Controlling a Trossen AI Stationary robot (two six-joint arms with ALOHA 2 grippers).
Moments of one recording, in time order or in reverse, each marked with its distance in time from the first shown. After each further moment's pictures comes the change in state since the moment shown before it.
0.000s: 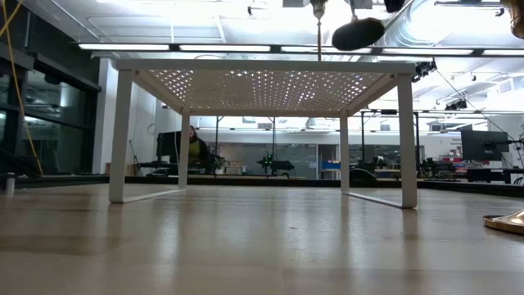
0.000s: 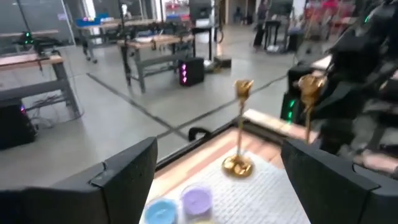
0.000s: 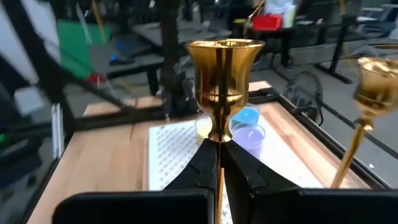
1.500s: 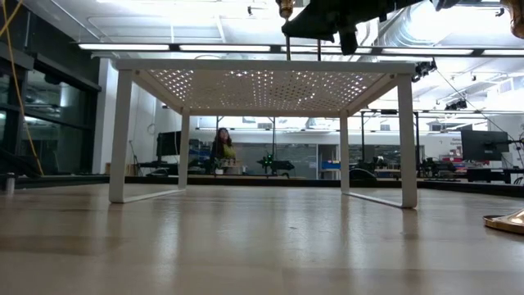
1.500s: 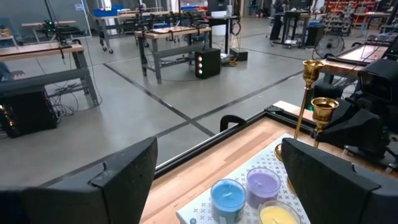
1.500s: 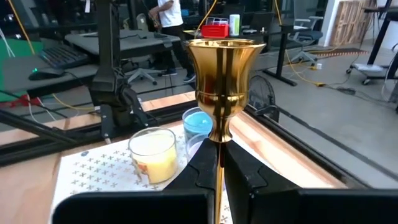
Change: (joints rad) left arm 0.020 -0.252 -0.277 -0.318 0.024 -0.346; right arm -0.171 0.390 -0.043 0.466 0.072 -0.036
